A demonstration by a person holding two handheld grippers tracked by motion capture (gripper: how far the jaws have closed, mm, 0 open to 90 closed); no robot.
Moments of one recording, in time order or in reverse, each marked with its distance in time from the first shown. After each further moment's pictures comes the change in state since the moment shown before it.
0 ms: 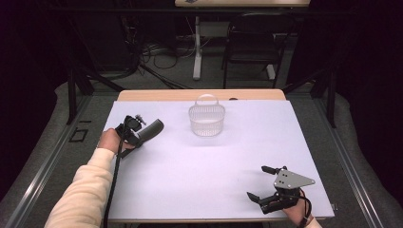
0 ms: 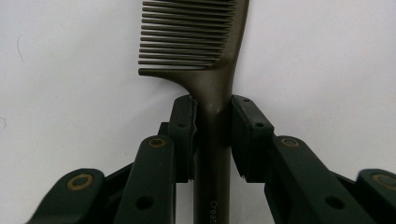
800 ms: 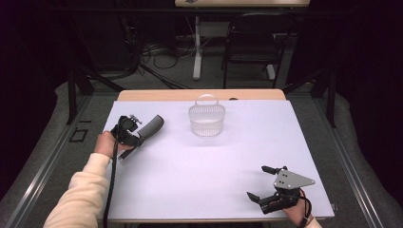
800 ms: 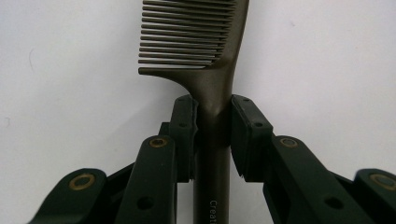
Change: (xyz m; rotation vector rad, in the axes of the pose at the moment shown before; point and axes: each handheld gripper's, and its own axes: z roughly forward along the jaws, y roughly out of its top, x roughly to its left) left arm -0.008 -0.018 -0.019 -0.150 -0.039 -0.025; right arm 0.000 0.000 0.000 0.003 -0.007 -0.003
